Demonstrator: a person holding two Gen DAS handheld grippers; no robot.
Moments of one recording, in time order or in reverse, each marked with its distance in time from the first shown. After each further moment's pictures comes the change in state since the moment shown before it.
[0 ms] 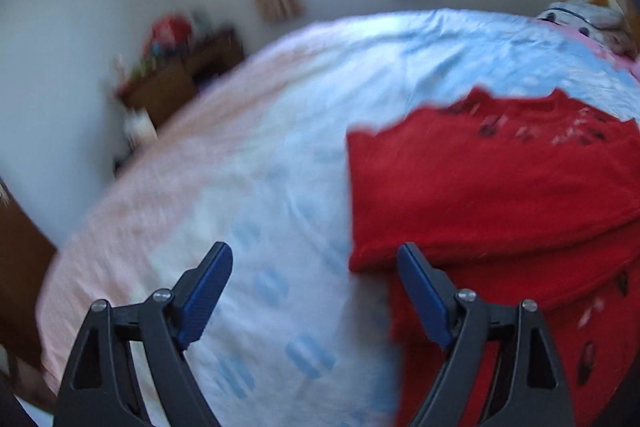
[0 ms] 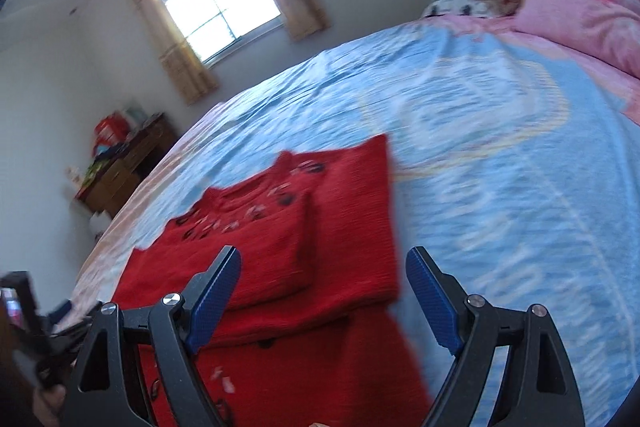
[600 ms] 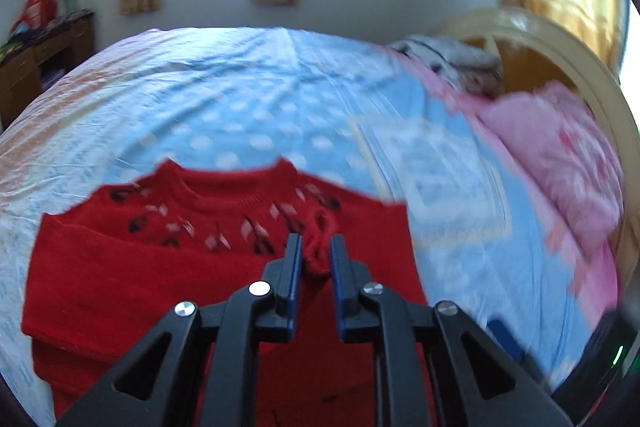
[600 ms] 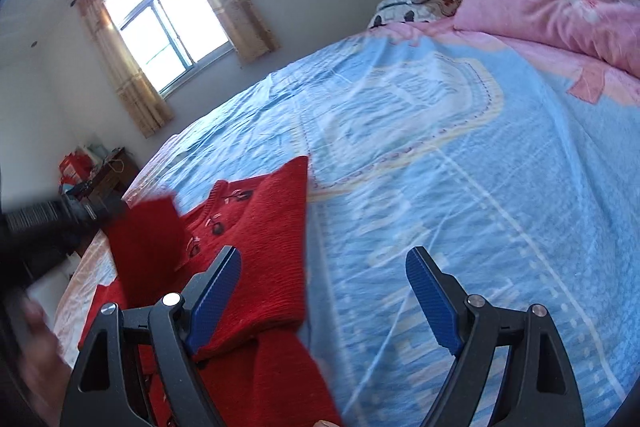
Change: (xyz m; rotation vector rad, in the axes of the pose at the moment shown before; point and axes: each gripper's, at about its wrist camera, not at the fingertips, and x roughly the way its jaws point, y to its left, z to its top) left arm -0.074 -0.209 0.080 0.024 -0.027 -0.624; right arm -0.011 -0.058 0.003 0.144 -0.086 -0.155
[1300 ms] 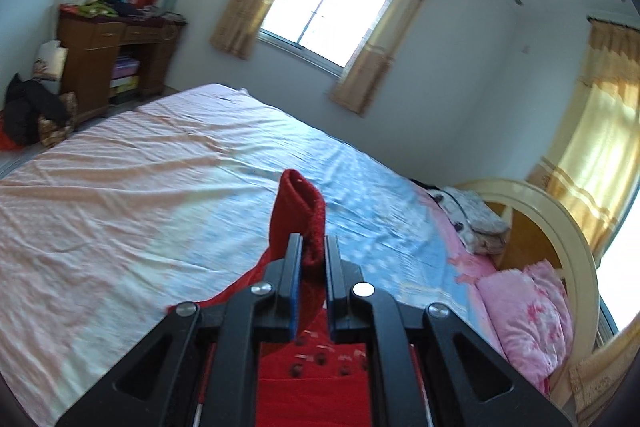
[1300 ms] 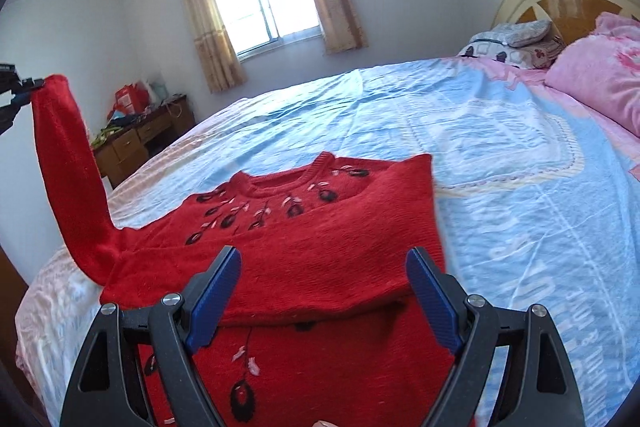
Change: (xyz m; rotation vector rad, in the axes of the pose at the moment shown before) left arm -0.185 0.222 0.093 -0.386 -0.301 -0.026; right arm -0.019 0.088 -0.036 -0.305 -0.007 0.150
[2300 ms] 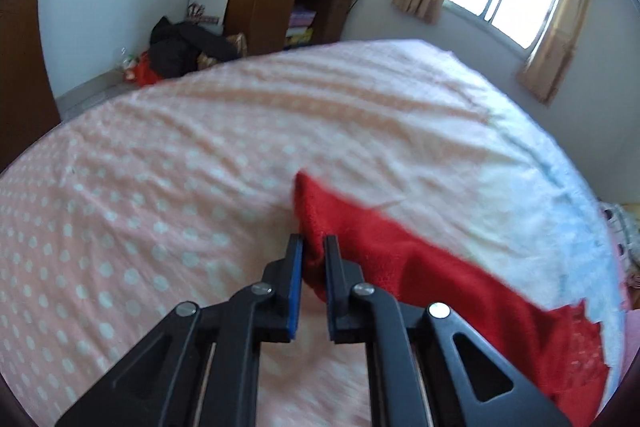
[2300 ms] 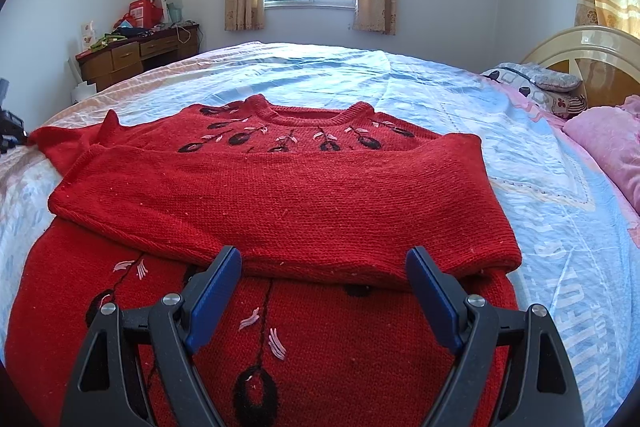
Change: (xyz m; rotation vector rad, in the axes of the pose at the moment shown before) left arm 0.025 0.296 -0.052 -0.175 0.073 0.579; right arm 0.038 0.062 -0.045 -0.312 0.108 -0.111
